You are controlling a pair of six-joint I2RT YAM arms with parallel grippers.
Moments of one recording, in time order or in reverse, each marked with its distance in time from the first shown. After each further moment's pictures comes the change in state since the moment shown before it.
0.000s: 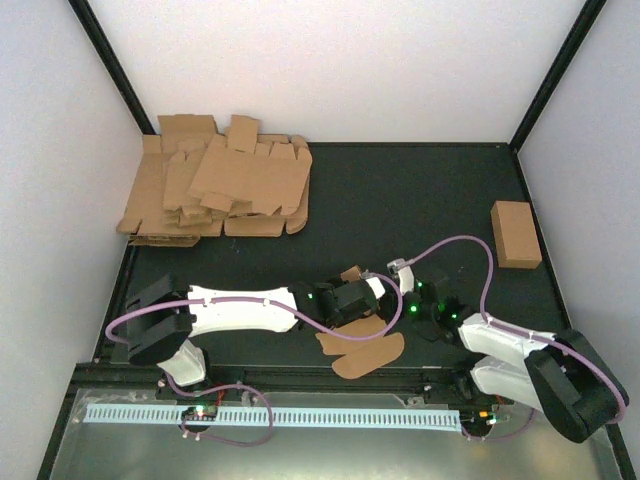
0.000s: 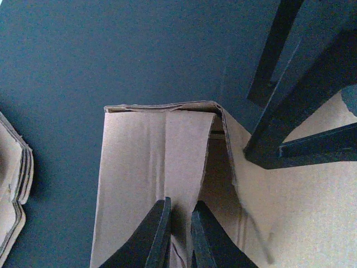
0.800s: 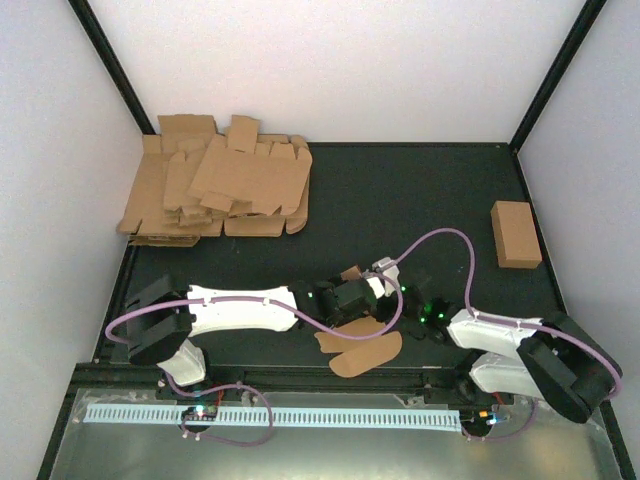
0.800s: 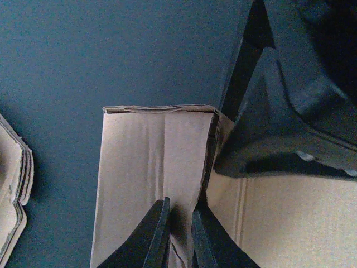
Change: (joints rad) left arm 0.003 0.000 0.006 -0.010 0.014 0.015; right arm 0.158 0.093 0.054 0.074 0.200 -0.080
